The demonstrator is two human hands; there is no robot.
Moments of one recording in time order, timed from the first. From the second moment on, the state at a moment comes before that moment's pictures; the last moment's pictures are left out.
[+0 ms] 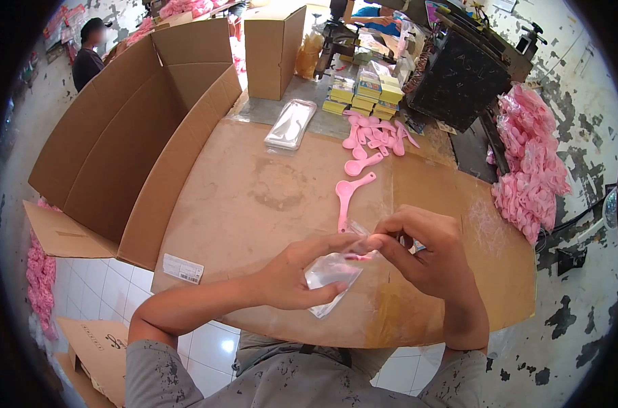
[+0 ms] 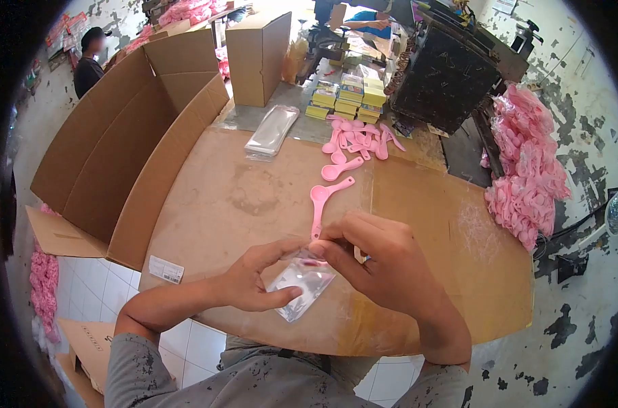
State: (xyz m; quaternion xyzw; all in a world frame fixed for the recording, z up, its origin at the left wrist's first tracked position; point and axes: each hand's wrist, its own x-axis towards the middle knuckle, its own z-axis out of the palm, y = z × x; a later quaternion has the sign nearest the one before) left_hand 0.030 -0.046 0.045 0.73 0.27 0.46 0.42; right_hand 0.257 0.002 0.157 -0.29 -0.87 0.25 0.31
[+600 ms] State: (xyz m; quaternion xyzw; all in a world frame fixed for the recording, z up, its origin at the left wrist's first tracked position) left_hand 0.035 -0.047 0.032 0.72 0.38 0.49 0.32; right_hand 0.236 0.003 0.107 -0.19 -0.92 -0.20 0.27
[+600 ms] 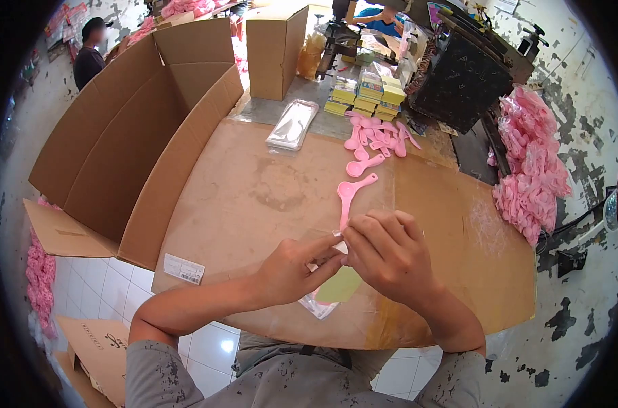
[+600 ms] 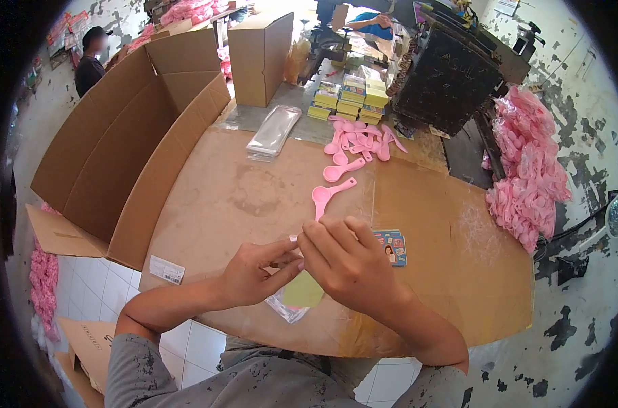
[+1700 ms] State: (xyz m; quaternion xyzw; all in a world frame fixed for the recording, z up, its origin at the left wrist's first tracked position) left_hand 0.033 -0.030 0.026 0.52 0.34 0.45 0.64; right_hand 0.443 0.060 0.090 -0.55 -0.77 0.10 0.30
